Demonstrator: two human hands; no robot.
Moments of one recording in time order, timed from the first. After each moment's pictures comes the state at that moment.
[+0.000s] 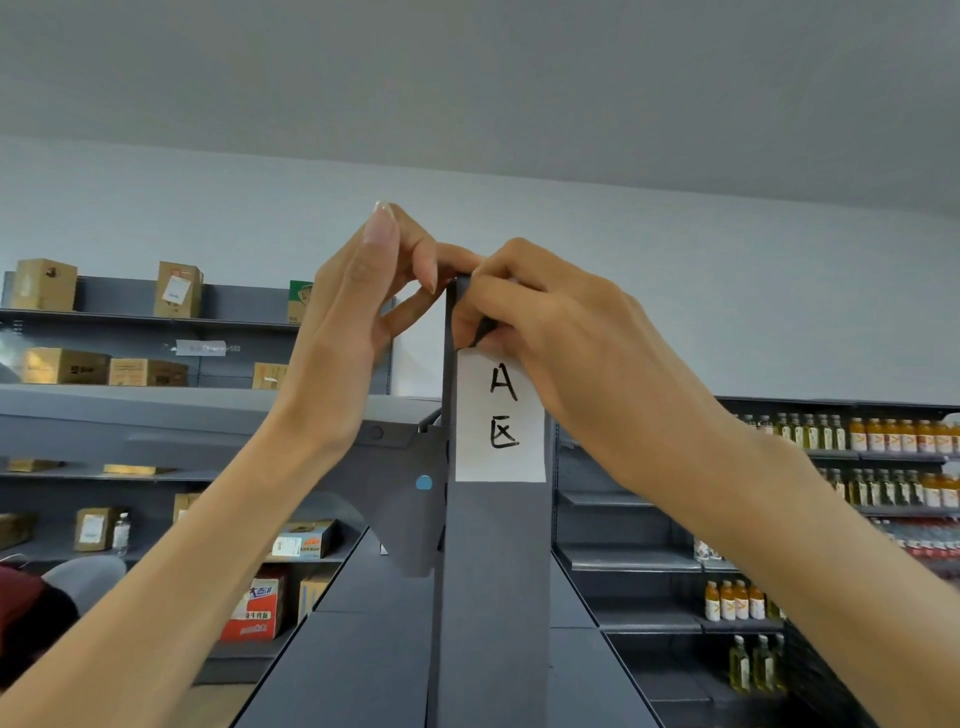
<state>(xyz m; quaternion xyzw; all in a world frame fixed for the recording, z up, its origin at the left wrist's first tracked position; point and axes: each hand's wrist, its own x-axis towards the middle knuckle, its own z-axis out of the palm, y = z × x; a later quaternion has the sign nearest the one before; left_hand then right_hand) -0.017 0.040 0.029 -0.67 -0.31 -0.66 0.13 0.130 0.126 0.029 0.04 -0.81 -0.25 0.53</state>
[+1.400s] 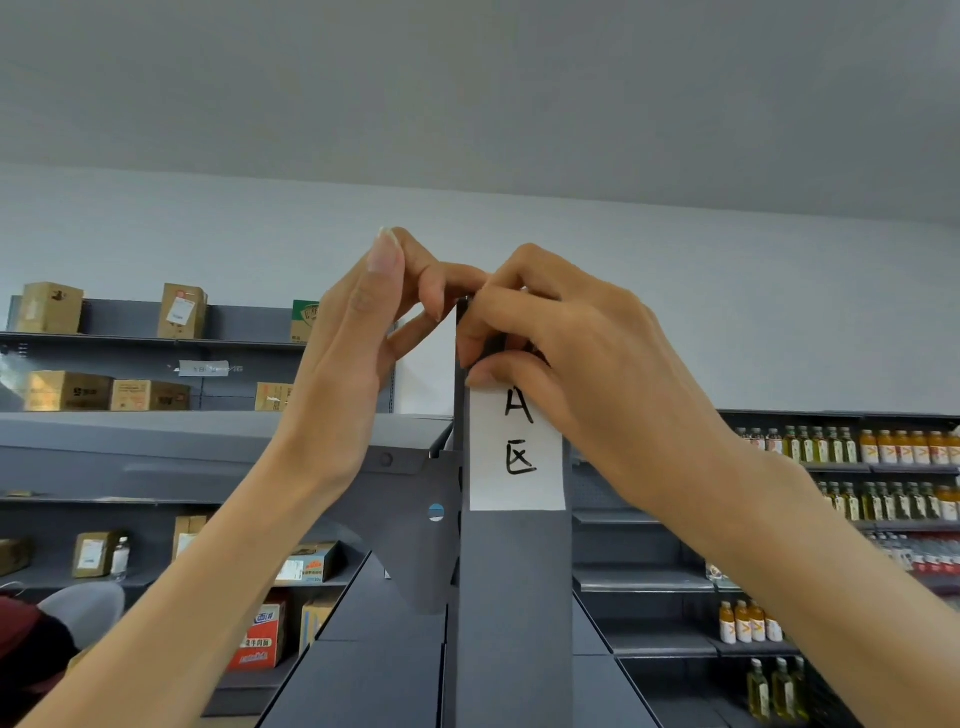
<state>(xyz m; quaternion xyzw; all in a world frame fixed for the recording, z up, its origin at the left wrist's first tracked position) -0.027 0.045 0.024 -0.70 -0.28 -0.64 0.14 0.122 0.126 0.031 0.05 -0.80 -0.20 0.56</state>
